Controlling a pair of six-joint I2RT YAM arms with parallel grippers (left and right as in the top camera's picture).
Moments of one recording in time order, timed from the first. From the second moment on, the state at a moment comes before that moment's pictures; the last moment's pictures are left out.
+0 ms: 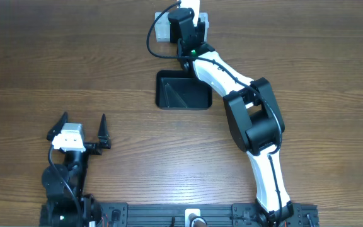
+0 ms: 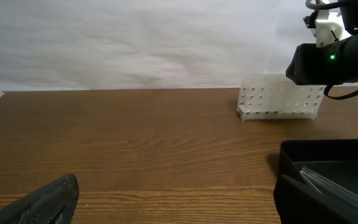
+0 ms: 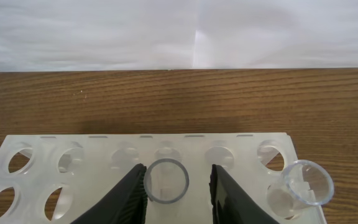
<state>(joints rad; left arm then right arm) 0.12 0.01 0.01 -0.06 0.15 0.01 0.47 2.31 1.73 0.06 0.43 0.26</state>
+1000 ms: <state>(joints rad) 0.12 0.01 0.01 -0.06 0.15 0.01 0.47 2.31 1.73 0.06 0.43 0.25</state>
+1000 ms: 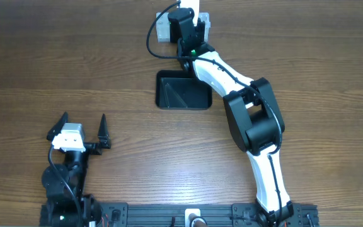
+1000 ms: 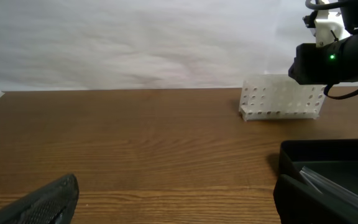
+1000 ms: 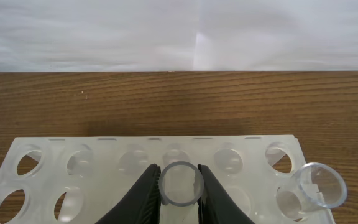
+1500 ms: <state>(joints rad) 0.12 0.01 0.01 -0.06 0.15 0.01 0.48 2.21 1.73 0.03 0.46 0.20</state>
